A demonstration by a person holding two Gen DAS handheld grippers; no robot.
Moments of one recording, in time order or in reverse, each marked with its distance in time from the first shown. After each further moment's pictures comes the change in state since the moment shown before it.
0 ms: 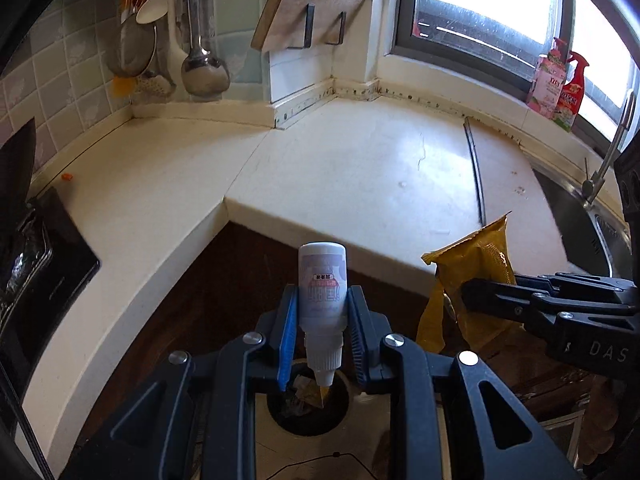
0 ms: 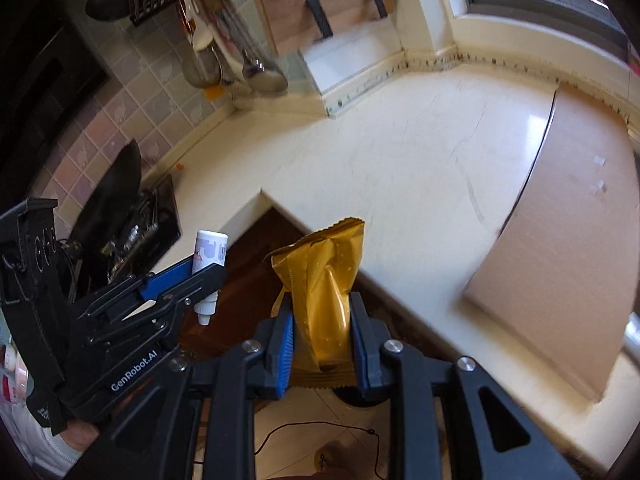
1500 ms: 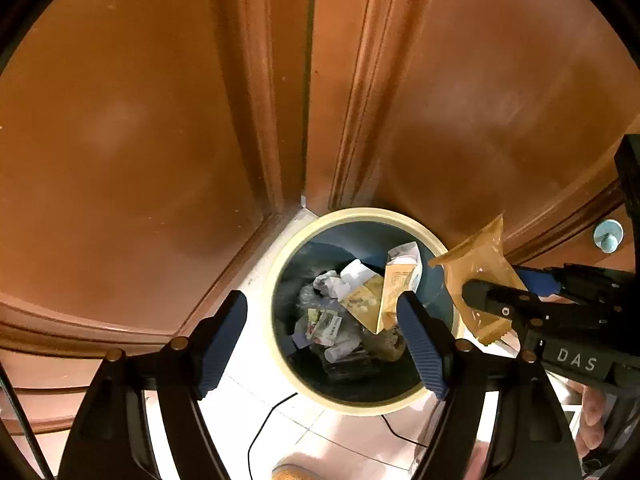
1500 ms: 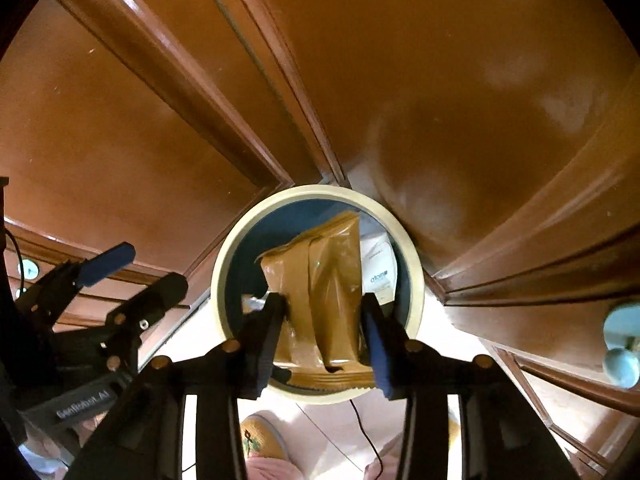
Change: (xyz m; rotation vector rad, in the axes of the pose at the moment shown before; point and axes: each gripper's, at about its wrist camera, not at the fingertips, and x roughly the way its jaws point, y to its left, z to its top) left arm 0.330 0.103 -0.292 -0.159 0.307 0.068; right arm 0.369 -0.105 -0.208 -0.074 0.371 -0.104
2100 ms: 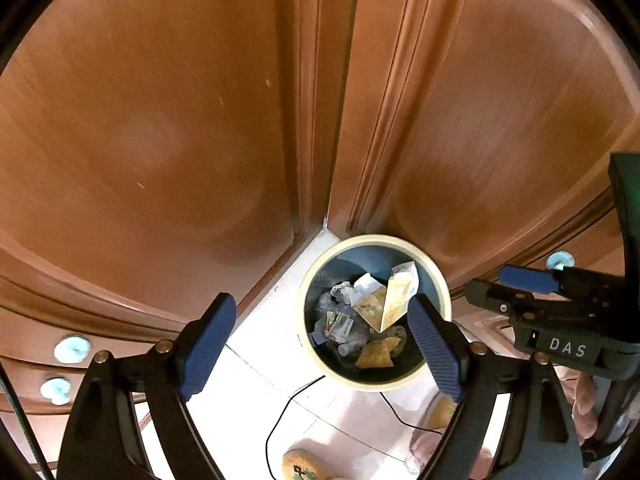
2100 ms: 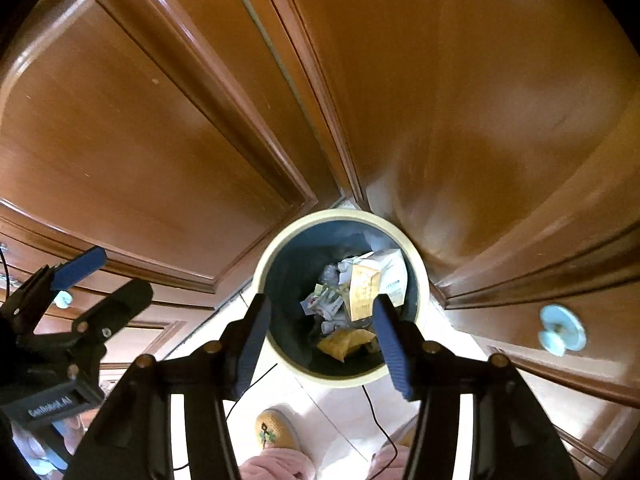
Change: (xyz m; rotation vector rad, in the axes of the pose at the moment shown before) left arm -0.101 0.018 0.018 -0.038 -0.046 0.037; right arm -0.068 0.028 0.016 -0.007 -0.035 0.007
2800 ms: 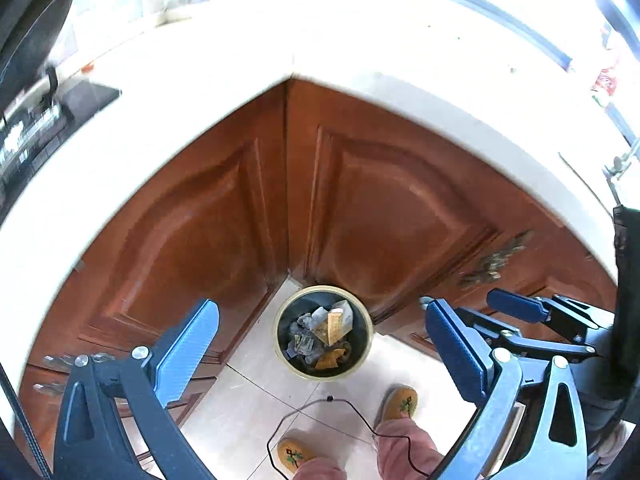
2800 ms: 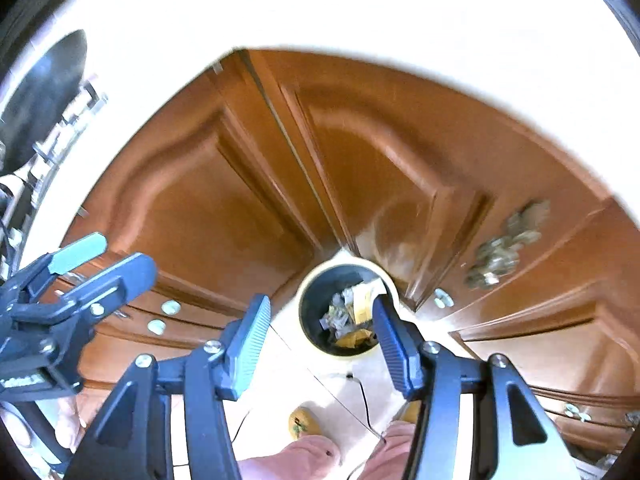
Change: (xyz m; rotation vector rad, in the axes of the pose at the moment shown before) left arm -0.231 -0.046 0.082 0.095 -0.078 -0.103; right arm -0.238 0.046 0.005 0.080 -0.187 -0.048
